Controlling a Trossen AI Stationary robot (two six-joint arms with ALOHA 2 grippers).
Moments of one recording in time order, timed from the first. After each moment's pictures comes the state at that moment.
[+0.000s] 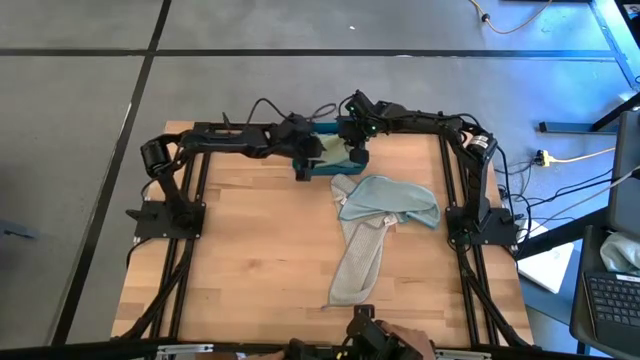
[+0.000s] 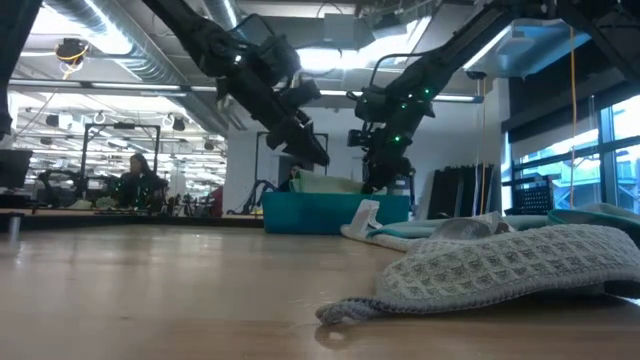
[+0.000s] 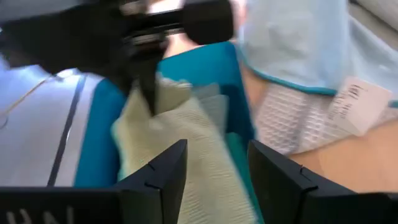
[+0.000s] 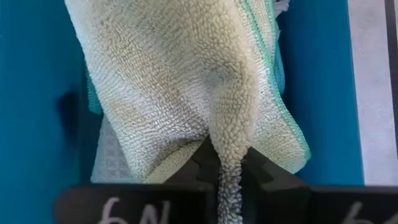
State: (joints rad) left arm 0.50 1.74 1.12 -0.04 0.18 0.58; right arm -0.67 1.98 1.43 -0.51 -0.16 -0.69
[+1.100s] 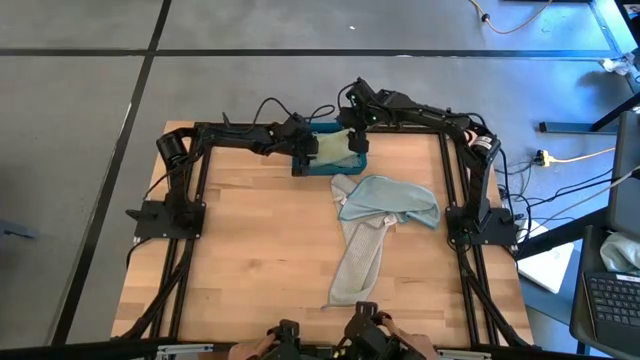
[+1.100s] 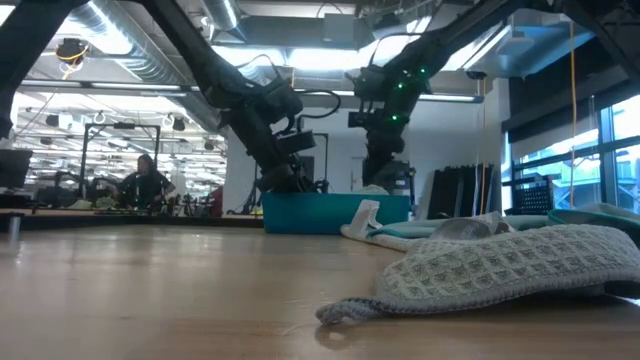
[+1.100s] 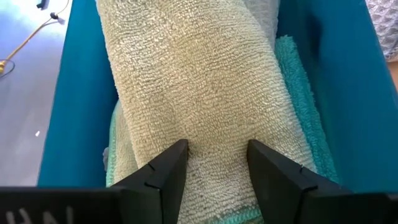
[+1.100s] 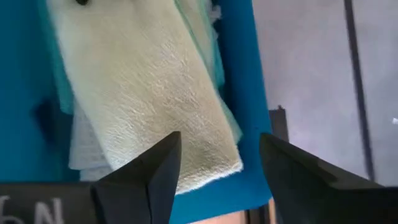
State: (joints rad) left arm 0.58 1.89 1.12 -0.05 0.07 0.64; right arm -0.67 1.95 1.57 -0.66 -0.04 -0.61
